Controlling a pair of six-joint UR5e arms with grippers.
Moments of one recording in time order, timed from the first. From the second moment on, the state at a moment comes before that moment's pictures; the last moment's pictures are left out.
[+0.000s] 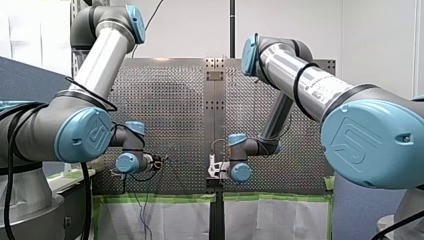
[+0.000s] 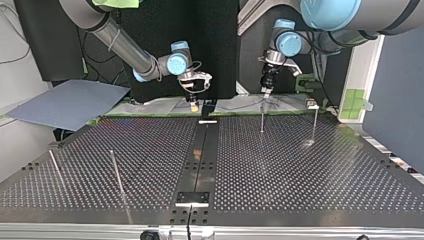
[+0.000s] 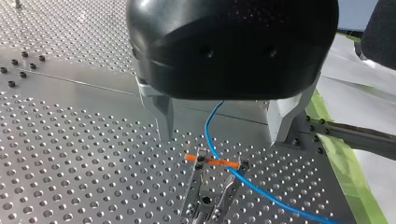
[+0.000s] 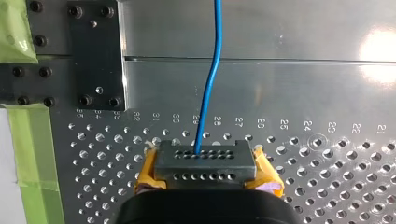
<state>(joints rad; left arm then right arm) -0.07 -2.20 -2.24 -2.02 -1.46 -1.65 2.23 -0.54 1.44 -0.75 1.66 1.59</state>
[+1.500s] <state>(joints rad) -0.16 -2.20 -2.18 -2.04 -1.51 -1.64 2.24 -0.53 1.44 -0.75 1.66 1.60</state>
